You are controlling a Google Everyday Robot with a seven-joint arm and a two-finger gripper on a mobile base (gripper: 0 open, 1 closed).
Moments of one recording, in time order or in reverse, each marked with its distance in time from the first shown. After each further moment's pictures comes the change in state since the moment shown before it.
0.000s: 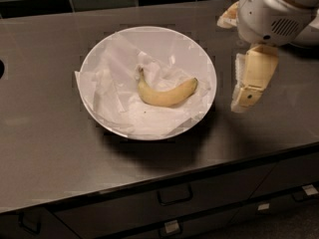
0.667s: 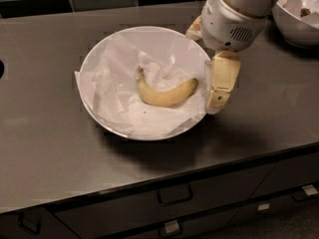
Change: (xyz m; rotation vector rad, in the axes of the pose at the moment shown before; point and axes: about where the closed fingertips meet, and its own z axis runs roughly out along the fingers) arm -0.039 -0.008 0.041 -0.098 -0.051 -0.096
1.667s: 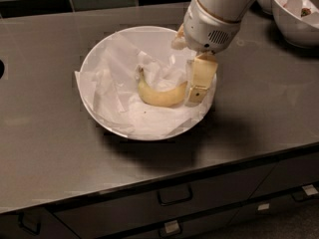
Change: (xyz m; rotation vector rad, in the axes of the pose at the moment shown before) arm -0.015 -0.024 0.032 -0.034 -0.027 -0.013
